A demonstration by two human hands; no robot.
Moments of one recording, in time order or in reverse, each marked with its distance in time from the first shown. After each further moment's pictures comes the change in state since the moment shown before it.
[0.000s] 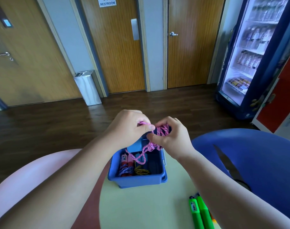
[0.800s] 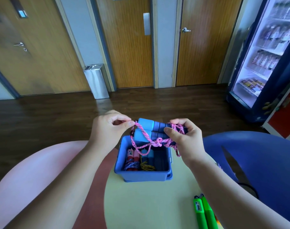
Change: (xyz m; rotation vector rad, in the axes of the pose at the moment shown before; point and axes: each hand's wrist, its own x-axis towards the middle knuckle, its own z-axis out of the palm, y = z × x) left_hand -0.058 -0.044 -0.015 -0.098 0.429 -0.251; right_hand -0.013 0.001 0.008 0.575 0.071 0.216
